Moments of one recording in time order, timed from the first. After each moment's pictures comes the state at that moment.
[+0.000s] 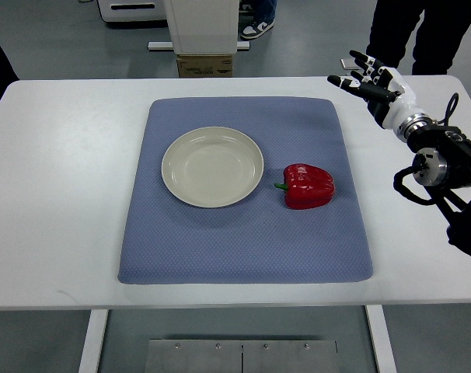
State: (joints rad) left arm -0.04 0.00 -0.22 -0.22 0.02 0.07 -0.05; right arm 0.81 -0.24 0.84 0.84 -0.48 -0.07 0.08
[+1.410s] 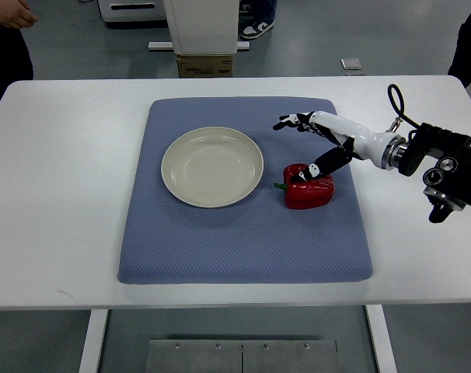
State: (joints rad) left arm -0.04 0.00 -0.22 -0.22 0.02 0.07 -0.05; right arm 1.05 -0.50 0.13 1.12 -0.82 0.08 0.25
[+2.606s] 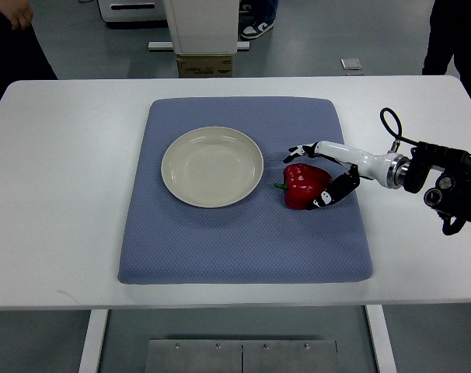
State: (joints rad) left arm -0.04 0.00 -0.22 -0.22 0.02 0.07 -0.05; right arm 1.08 -0.50 -0.03 1.09 -0.90 0.06 0.27
